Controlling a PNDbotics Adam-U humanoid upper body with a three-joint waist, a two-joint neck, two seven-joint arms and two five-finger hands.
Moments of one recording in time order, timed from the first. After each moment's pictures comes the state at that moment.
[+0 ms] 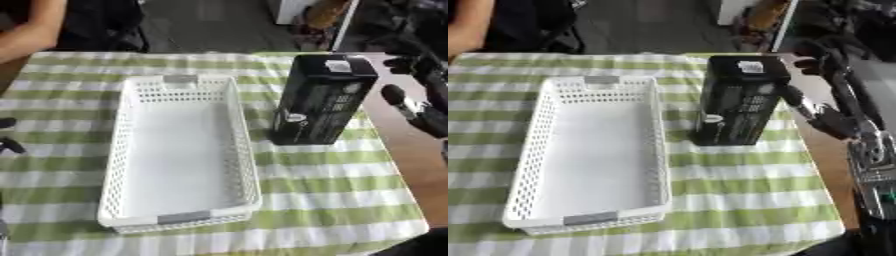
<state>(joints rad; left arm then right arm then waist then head) -0.01 0.22 0.20 -1.86 0.21 -0.14 0.23 -0.32 -0.37 -0.17 -1.69 0.38 -0.26 0.26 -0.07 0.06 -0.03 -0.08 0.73</state>
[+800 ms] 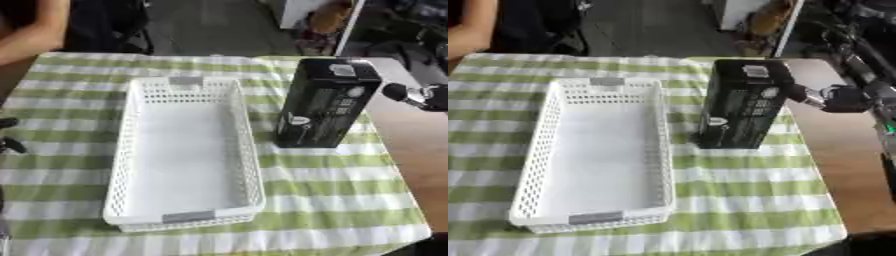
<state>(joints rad) -0.01 0.22 0.20 -1.86 0.21 -0.13 0.22 -0.48 -0.61 -0.10 -1.54 0.39 -0.39 0.38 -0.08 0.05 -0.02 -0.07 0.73</state>
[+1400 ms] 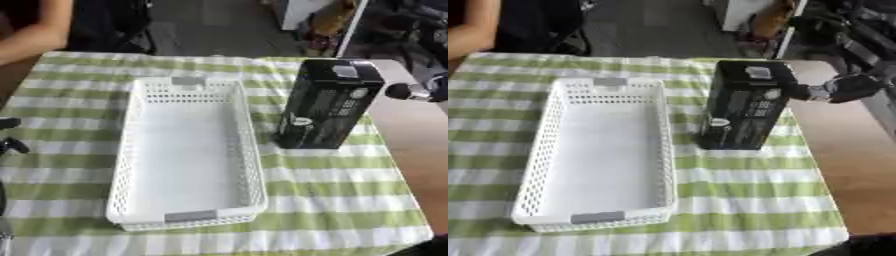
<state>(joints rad) 0.00 0.22 0.20 -1.86 0.21 -0.13 0.22 -0.61 -0.67 -0.04 -1.43 0.37 -0.45 0.49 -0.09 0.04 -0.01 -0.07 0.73</state>
